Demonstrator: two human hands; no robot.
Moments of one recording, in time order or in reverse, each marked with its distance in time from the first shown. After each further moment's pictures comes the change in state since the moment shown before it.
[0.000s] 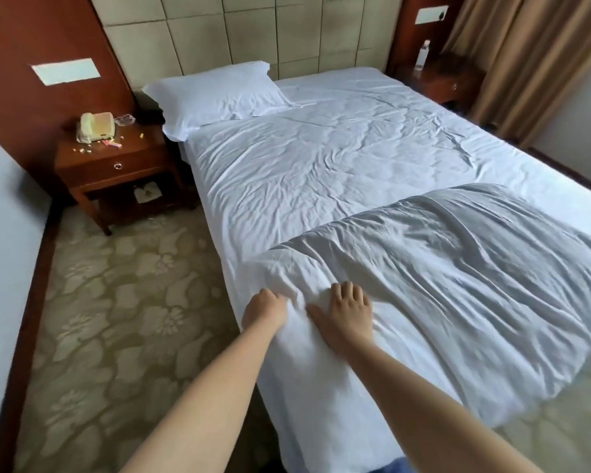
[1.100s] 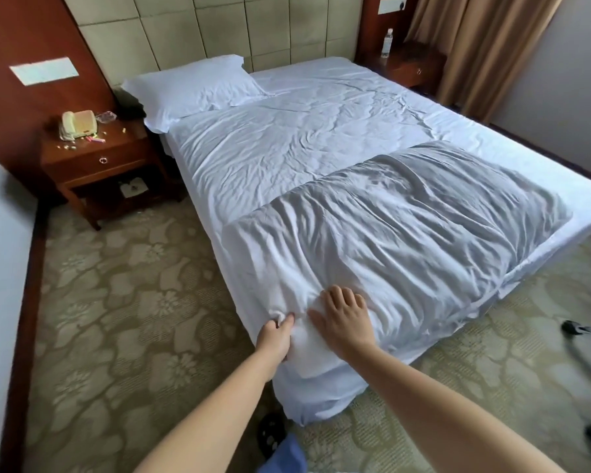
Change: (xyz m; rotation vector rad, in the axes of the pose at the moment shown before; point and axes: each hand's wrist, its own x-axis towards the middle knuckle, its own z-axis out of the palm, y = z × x) left_hand -0.167 -0.078 0.082 -0.686 -0.286 -0.086; right_hand -0.151 0.050 0.042 -0.074 0.163 -0.160
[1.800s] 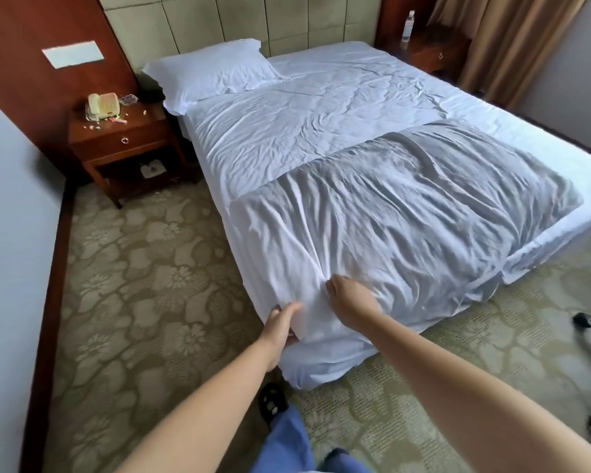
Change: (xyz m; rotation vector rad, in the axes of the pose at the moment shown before) left_hand -0.045 -0.048 0.020 -0.258 -0.101 -0.011; right_hand -0.034 0.015 -0.023 0.376 -0.252 0.109
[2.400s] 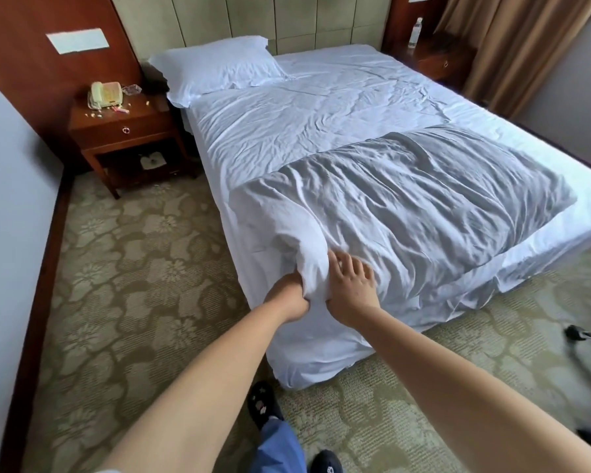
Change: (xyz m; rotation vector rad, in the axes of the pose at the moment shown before) left_hand 0.006 0.051 0.022 1.093 0.024 0.466; right_hand -0.004 0.003 -0.005 -0.366 0.094 -0.115
